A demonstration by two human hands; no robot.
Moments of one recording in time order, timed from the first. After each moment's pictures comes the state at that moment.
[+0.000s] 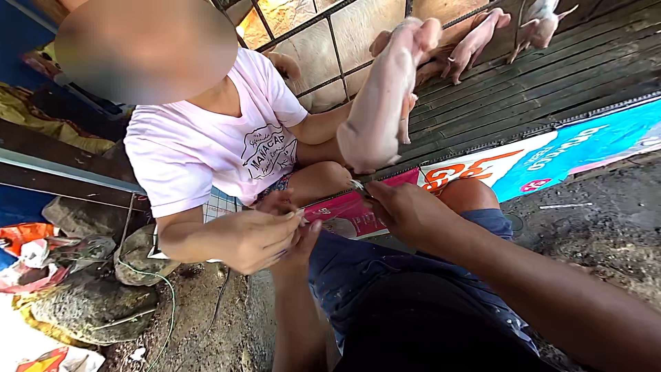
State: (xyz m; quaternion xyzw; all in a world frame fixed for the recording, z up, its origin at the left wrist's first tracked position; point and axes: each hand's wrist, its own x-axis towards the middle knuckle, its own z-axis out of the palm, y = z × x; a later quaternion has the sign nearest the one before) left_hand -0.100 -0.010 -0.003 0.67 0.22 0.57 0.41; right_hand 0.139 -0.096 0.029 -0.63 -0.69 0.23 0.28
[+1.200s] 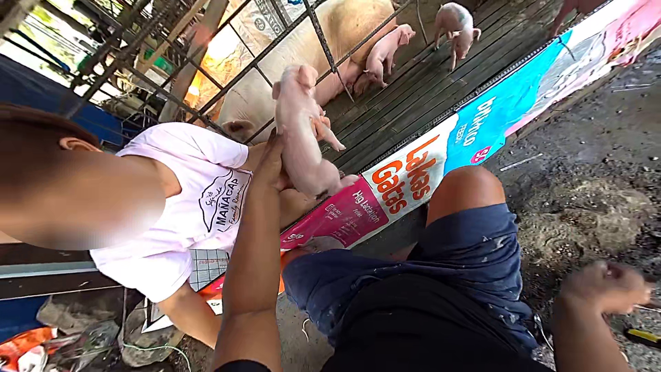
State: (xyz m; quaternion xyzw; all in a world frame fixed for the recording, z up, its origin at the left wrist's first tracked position) left_hand 0.090 0.114 0.041 0.68 0.25 0.20 0.66; right_hand 0.255 -0.432 -0.315 -0.92 0.18 -0.01 0.36
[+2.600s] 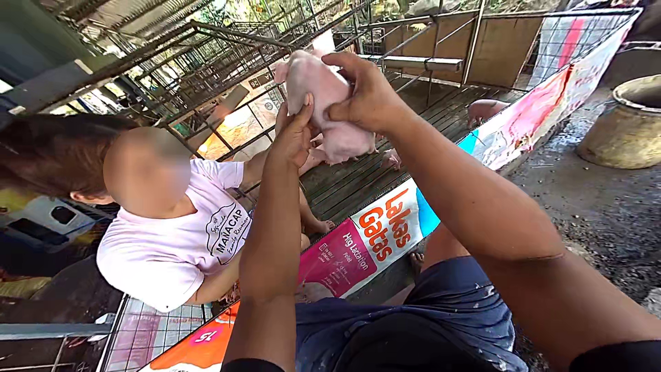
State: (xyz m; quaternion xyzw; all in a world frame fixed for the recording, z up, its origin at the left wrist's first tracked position) left_hand 0.199 0.068 0.164 0.69 0.07 0.25 0.67; right_hand 0.328 -0.085 0.176 -0.53 -0.55 0.04 0.64
